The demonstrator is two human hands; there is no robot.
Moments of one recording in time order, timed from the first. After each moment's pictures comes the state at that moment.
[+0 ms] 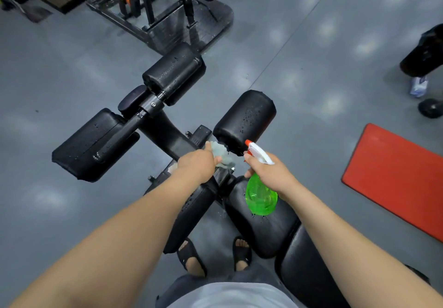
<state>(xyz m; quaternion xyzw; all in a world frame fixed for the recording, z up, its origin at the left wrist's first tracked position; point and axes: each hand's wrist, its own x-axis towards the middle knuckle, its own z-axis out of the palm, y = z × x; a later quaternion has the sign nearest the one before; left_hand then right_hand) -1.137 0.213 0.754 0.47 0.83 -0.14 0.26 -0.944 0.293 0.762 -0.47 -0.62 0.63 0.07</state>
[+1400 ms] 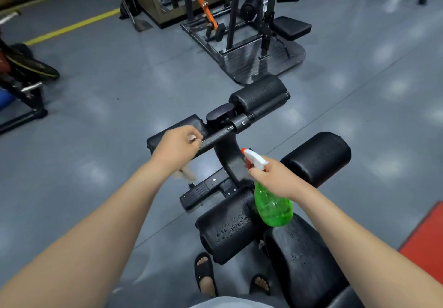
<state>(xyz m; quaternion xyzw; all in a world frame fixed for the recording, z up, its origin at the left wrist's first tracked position) -1.288 0.060 0.884 0.24 0.90 0.30 0.21 -1.097 0.240 0.827 -0.26 -0.80 0.54 -0.06</state>
